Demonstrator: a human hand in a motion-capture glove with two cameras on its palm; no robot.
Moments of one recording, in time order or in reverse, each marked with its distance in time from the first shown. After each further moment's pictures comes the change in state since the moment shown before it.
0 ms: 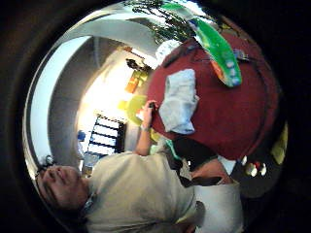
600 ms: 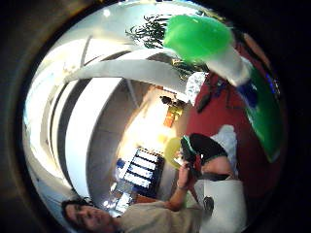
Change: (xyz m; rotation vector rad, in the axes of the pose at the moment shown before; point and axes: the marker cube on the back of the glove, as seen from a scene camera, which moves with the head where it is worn) arm 0.003 -0.156 0.034 0.323 -0.538 0.192
